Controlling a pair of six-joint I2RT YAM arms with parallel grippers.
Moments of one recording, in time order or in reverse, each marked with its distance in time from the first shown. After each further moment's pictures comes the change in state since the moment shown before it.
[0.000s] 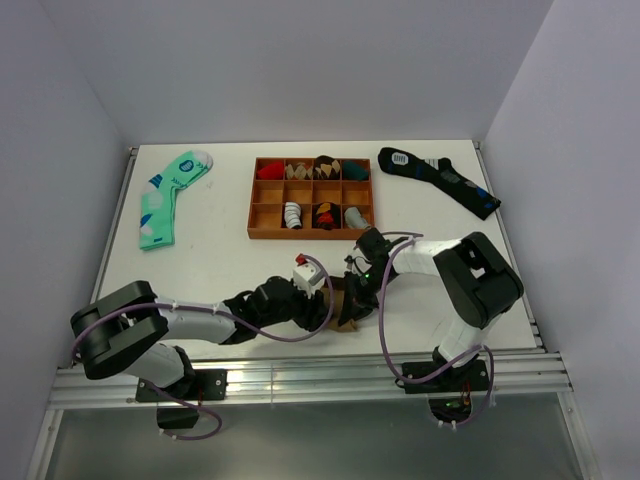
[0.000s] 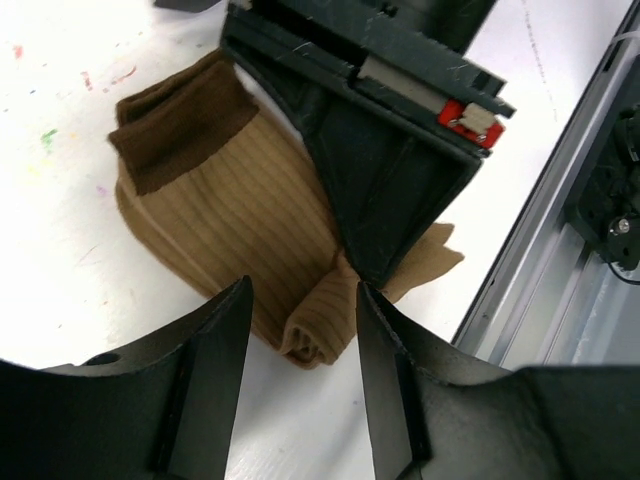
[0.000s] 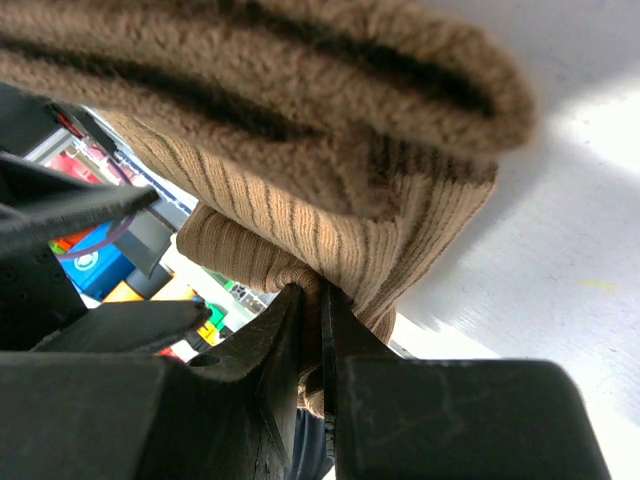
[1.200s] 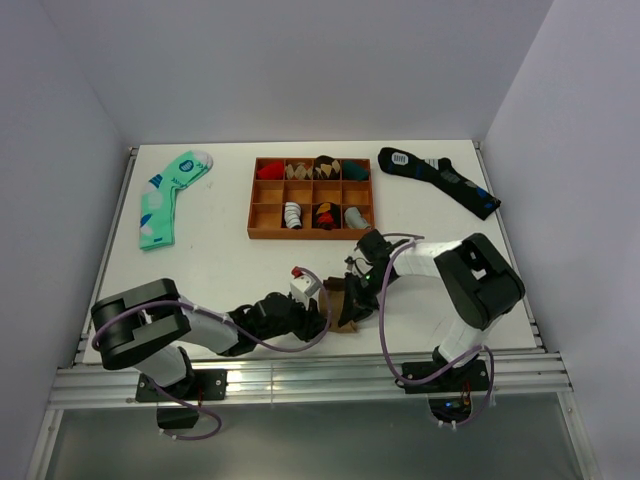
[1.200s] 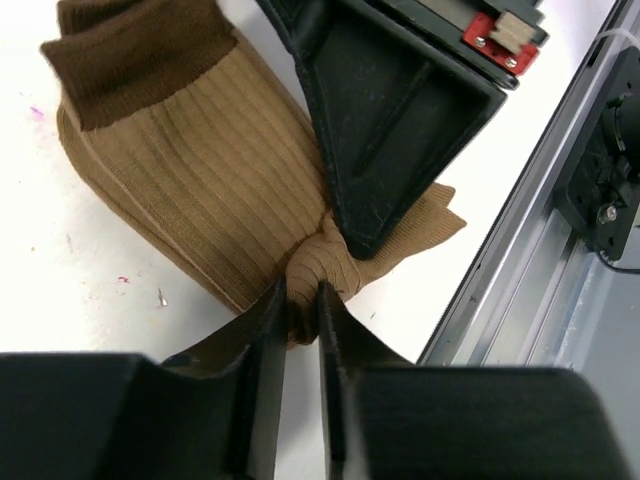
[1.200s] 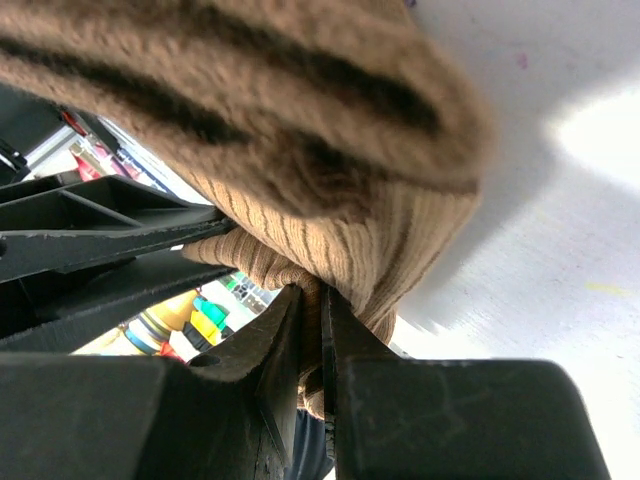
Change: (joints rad) left arm -0.075 0.098 -0.104 0.232 -0.051 -0.118; right arm 0.001 -0.006 -0.016 0.023 -0.008 0.008
